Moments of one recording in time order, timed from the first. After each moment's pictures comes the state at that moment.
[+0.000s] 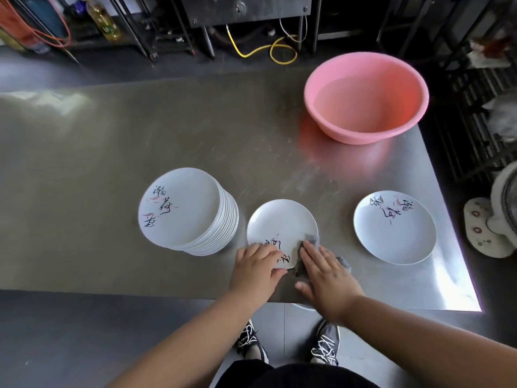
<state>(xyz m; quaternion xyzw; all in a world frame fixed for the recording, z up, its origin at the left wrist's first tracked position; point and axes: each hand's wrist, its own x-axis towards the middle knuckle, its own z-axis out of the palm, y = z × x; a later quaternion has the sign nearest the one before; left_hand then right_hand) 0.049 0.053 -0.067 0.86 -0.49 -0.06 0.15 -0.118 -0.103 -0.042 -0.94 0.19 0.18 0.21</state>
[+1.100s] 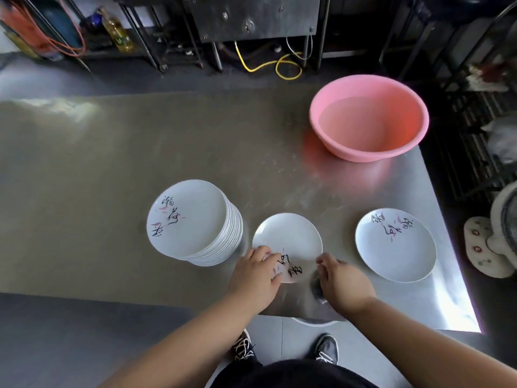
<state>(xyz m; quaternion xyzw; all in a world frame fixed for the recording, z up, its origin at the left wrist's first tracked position) 0.061 0.045 -0.029 0.87 -0.45 -0.15 0.12 -0.102 -0.133 -0.024 -0.91 0.33 0.08 0.25</state>
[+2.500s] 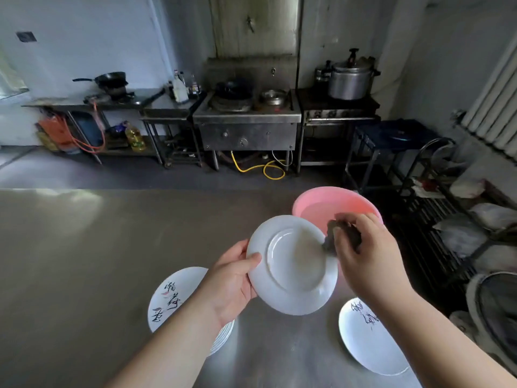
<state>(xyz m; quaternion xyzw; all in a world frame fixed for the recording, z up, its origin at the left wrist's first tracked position) 0.119 -0.004 0.228 0.51 -0.12 -0.47 0.71 -0.046 -0.191 0.255 -0.83 0.31 -0.38 0.27</state>
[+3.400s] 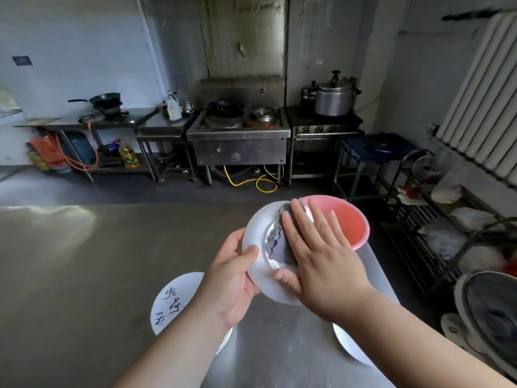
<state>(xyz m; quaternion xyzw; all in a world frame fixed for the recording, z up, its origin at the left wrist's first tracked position) 0.082 0.014 0.273 0.43 -0.18 -0.43 0.78 -0.050 -0.132 0.281 -0.97 0.16 -0.18 -0.08</state>
